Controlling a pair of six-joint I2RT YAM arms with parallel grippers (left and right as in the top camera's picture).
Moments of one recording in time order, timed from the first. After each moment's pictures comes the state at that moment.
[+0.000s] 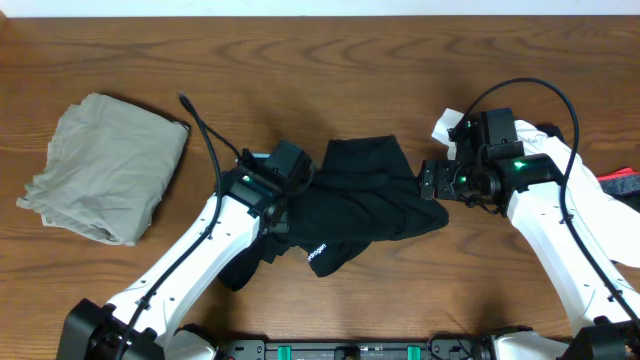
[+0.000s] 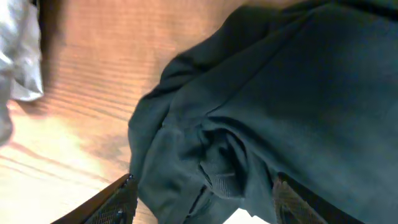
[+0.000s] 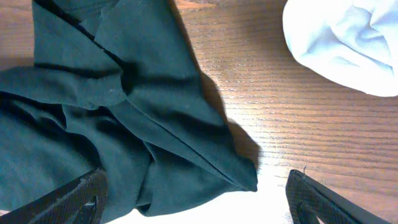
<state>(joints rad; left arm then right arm) -0.53 1.44 0.99 -1.03 -0.32 -0.57 0.17 1.42 1.00 -0.79 -0.16 0.27</state>
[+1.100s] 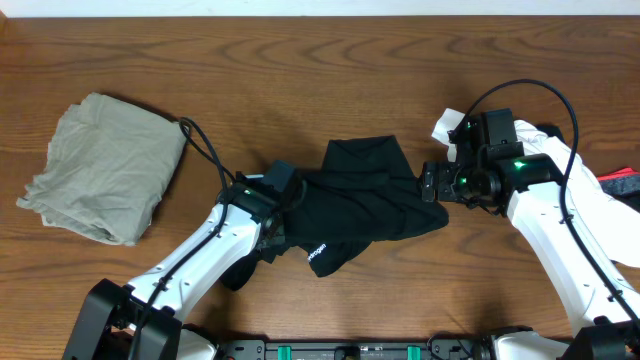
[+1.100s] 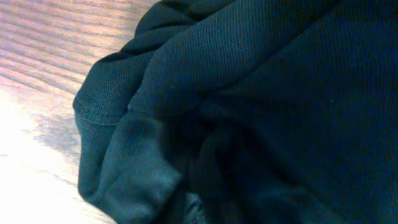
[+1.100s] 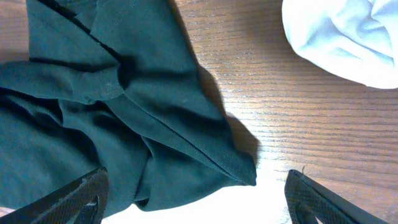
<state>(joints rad) -0.50 1.48 0.82 -0.87 -0.26 -0.65 0.17 1.42 1.00 -0.81 -0.16 0.27</state>
